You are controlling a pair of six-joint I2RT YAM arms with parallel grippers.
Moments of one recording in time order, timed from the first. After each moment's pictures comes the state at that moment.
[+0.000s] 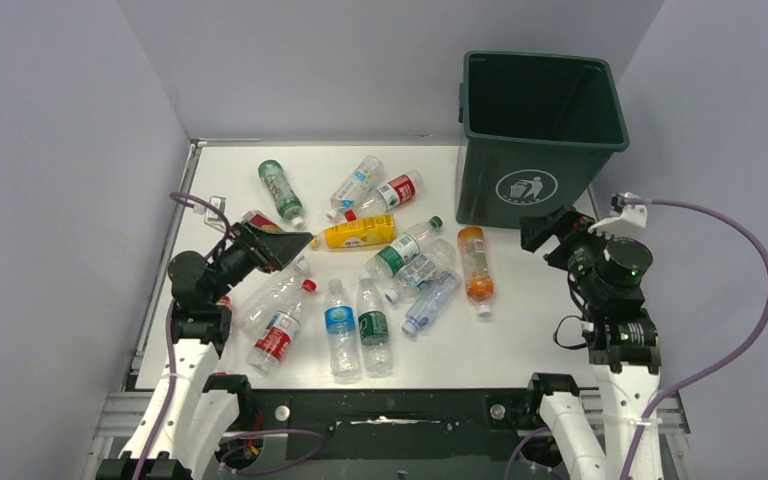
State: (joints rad) left arm -0.02 0.75 0.45 0.43 0.70 -0.99; right arm -0.05 0.65 0.90 -0.46 -0.19 0.45
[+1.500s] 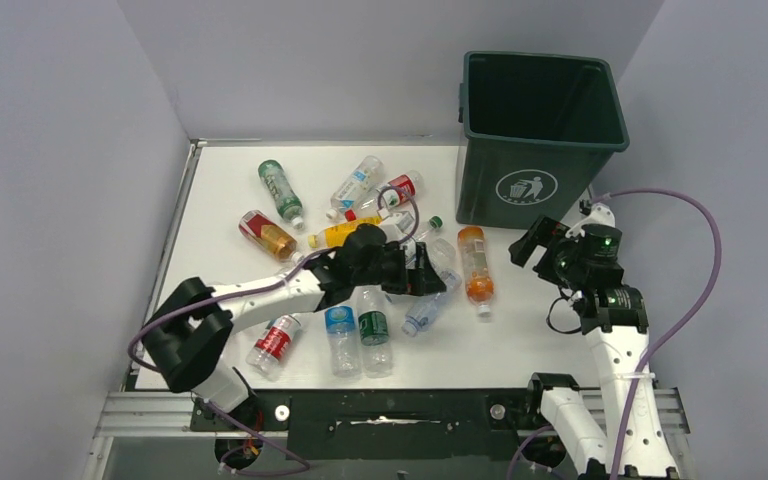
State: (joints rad) left arm -0.85 1.52 0.90 0.16 0.29 -0.79; right arm -0.05 0.79 0.87 -0.71 -0.13 0.40
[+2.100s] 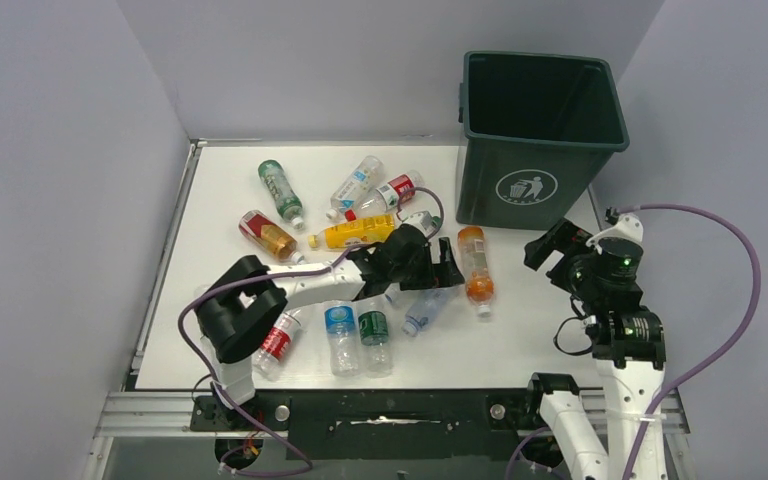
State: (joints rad) left arm -0.95 1.82 1.15 0.07 0.08 -0.92; right arm -0.05 0.67 0.95 -0.83 -0.02 0.46
